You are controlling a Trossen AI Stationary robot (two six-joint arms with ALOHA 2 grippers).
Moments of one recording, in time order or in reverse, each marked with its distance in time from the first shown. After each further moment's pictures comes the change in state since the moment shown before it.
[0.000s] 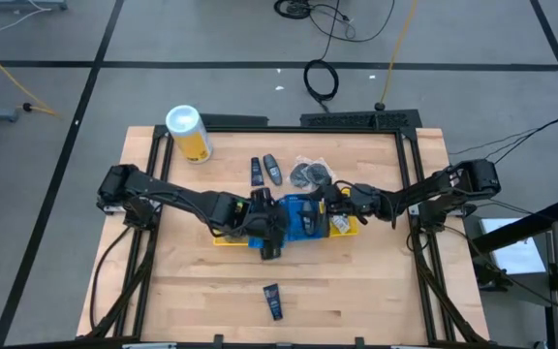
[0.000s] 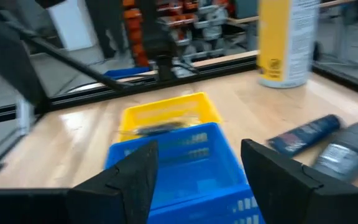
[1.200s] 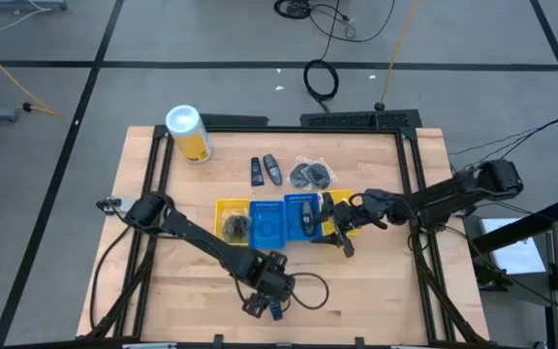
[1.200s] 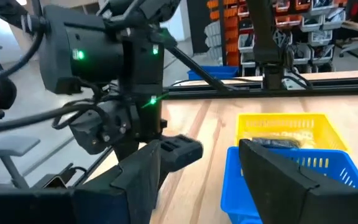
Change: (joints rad) left arm -0.193 0.319 -0.005 0.108 0.420 0.281; right arm 0.110 -0.198 0.000 -0.143 -0.283 -0.042
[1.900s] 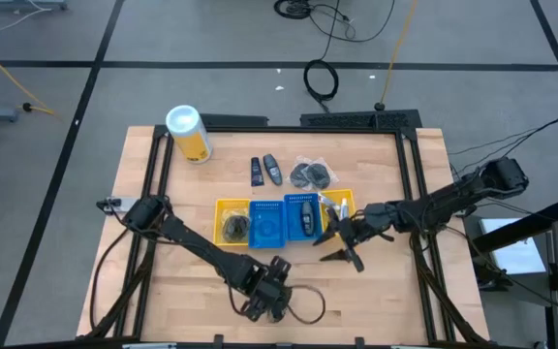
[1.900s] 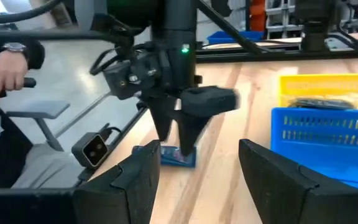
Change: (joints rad) left arm -0.052 0.006 0.002 0.053 -0.137 0.134; right arm 0.143 -0.067 0.000 -0.201 0.050 0.016
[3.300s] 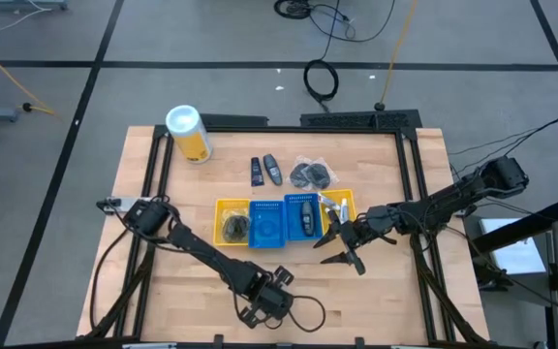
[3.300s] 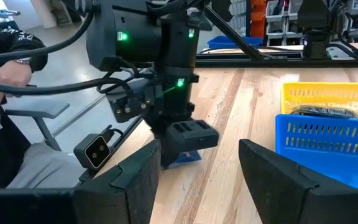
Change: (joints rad) left arm -0.008 0.075 -0.002 0.069 0.095 0.082; right arm 0.041 -0.006 0.000 0.012 0.037 -0.018
